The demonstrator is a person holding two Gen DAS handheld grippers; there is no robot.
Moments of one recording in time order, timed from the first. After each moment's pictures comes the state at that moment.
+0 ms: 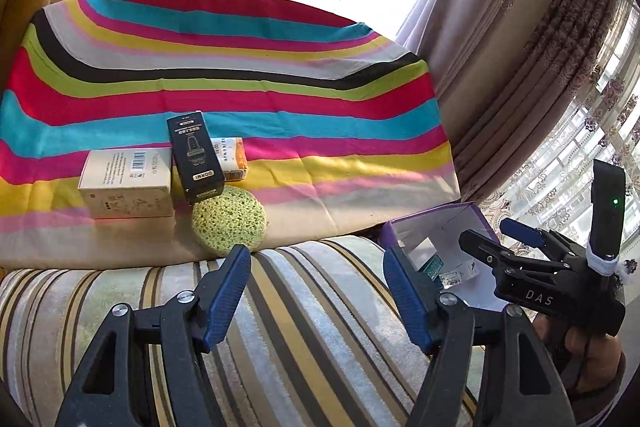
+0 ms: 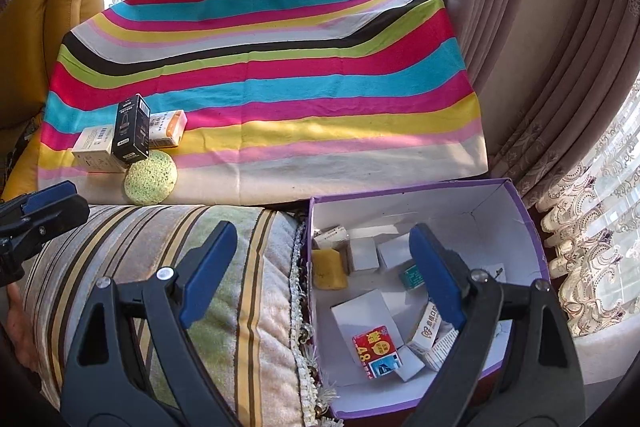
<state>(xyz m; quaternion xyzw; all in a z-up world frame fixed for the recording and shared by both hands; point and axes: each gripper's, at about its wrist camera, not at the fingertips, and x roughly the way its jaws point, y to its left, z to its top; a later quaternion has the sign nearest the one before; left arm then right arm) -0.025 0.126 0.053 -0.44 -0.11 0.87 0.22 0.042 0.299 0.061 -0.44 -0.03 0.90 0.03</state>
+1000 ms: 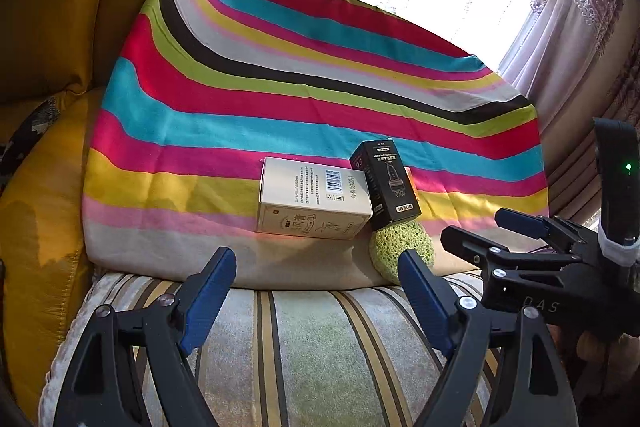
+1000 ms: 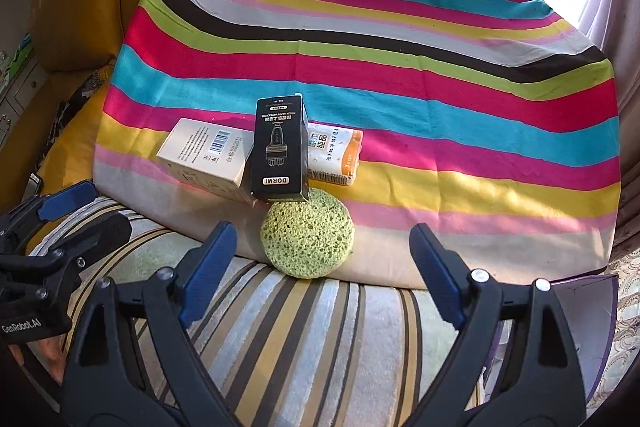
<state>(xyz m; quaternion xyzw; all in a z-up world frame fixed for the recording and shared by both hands) -0.058 0.011 0.028 -0.45 -0.12 0.88 0.07 -0.055 0.132 0.028 -0.48 -0.07 0.86 -0.13</state>
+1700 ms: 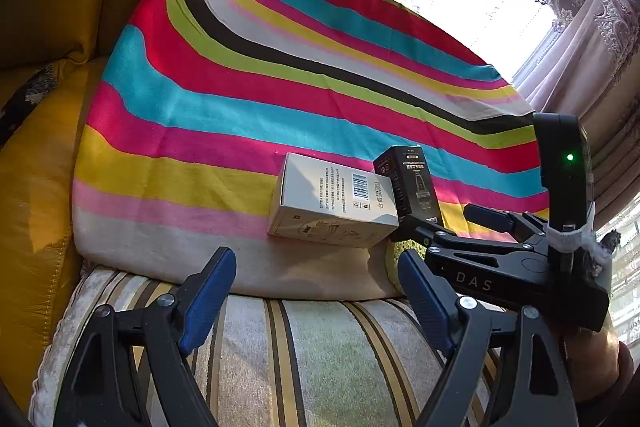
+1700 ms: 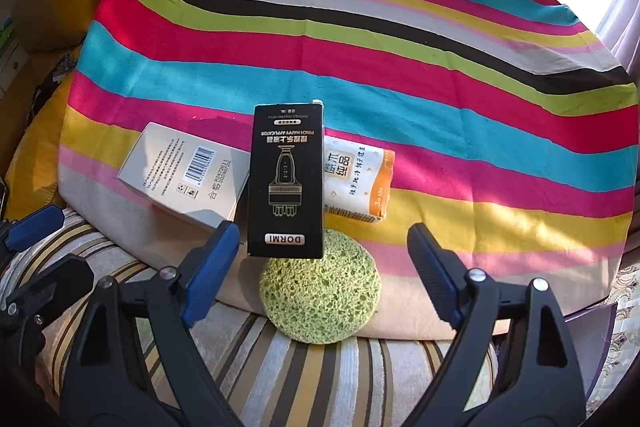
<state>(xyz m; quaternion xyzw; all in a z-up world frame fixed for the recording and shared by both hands) -0.078 -0.009 0.011 -0.46 -0.16 0.87 0.07 -0.102 0.095 -0.007 -0.51 -0.11 0.84 -0.12</state>
